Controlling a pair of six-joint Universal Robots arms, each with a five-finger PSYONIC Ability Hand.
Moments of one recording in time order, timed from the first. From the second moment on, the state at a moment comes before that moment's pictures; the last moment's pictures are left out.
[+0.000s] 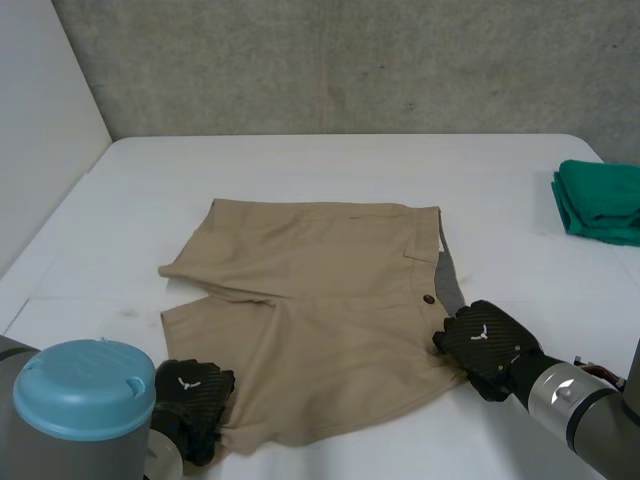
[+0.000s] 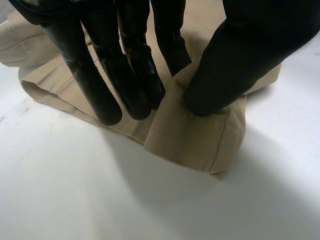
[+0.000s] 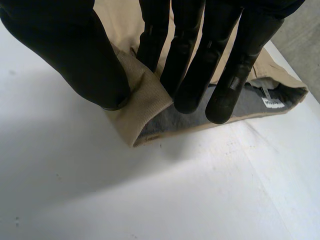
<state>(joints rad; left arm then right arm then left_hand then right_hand) 4.02 -1.81 -1.97 3.11 -1.86 3.28 1.73 -1.29 2.07 -0.22 1.07 2.27 1.13 1.19 1.19 1.20 1.00 0.92 1.17 1.18 1.18 0.98</state>
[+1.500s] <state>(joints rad) 4.21 -2.67 -0.84 3.61 -1.65 3.93 1.91 -0.65 0.91 -0.15 1.55 2.55 0.33 0.44 0.45 0.44 0.27 0.25 0.34 0.36 0.37 0.19</state>
